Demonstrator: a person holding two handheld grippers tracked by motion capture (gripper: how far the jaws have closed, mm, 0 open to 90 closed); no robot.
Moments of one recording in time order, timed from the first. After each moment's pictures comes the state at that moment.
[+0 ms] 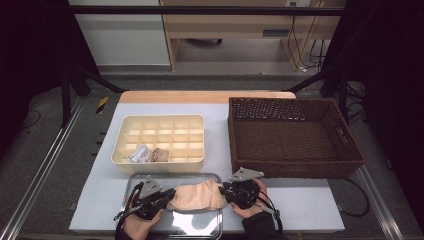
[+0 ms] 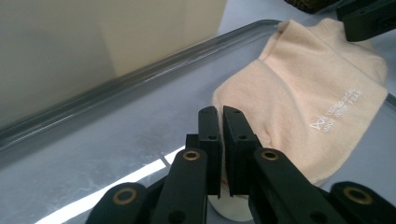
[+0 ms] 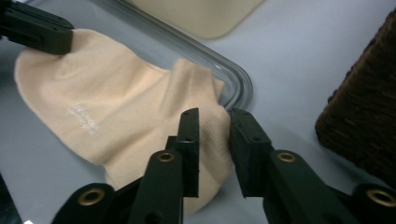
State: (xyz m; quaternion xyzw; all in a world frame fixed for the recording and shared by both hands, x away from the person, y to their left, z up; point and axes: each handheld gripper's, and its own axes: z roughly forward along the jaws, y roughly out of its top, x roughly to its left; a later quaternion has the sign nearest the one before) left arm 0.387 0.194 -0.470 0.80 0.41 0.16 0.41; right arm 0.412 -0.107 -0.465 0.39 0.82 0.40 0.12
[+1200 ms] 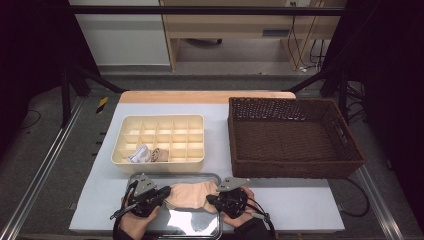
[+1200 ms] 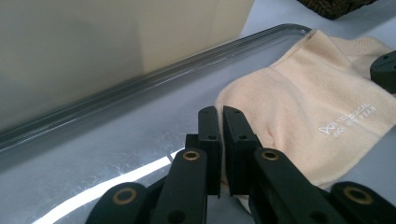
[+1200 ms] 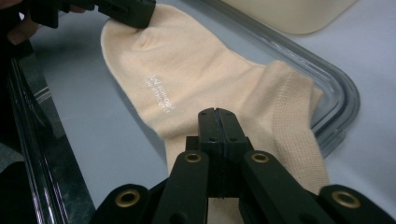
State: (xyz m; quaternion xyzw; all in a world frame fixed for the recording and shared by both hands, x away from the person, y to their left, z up) left arm 0.393 0.205 -0.474 0.79 0.43 0.16 0.41; right arm 0.396 -0.078 -0.473 0.33 0.84 0.42 0.06
